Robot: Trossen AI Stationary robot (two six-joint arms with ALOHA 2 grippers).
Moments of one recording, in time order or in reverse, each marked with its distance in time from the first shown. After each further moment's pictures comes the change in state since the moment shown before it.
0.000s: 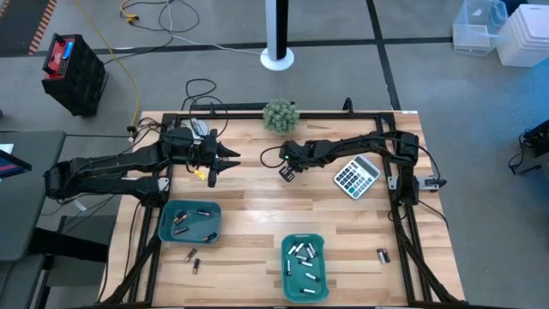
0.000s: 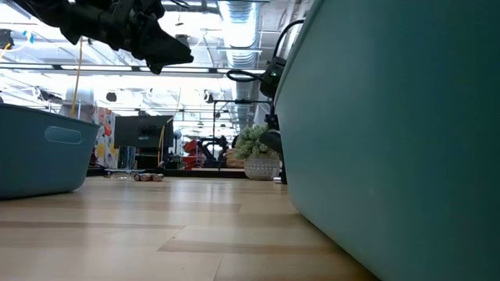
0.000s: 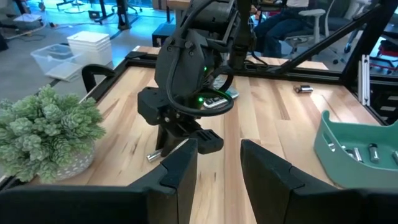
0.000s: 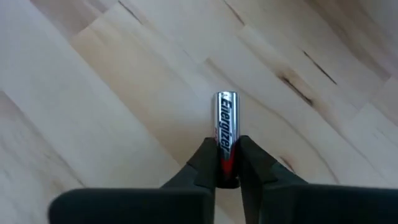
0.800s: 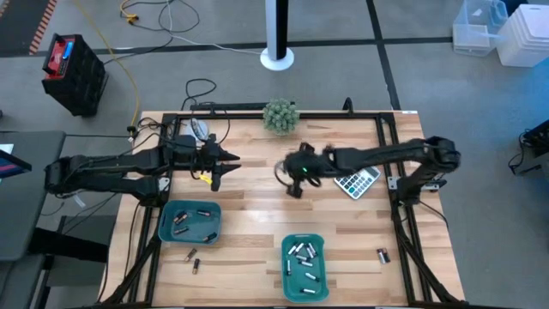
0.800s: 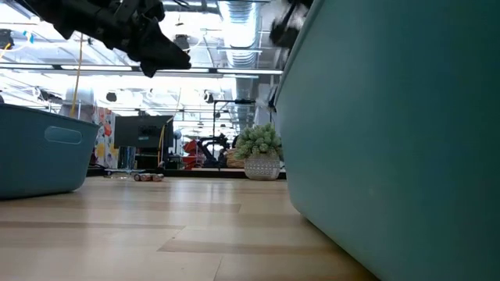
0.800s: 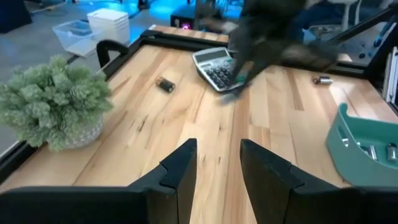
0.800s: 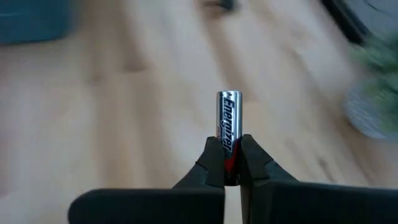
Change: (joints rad) left arm -0.113 0.000 0.002 -0.059 -0.199 -0.088; right arm 0.223 -0.349 -0.033 0.012 -0.027 -0.306
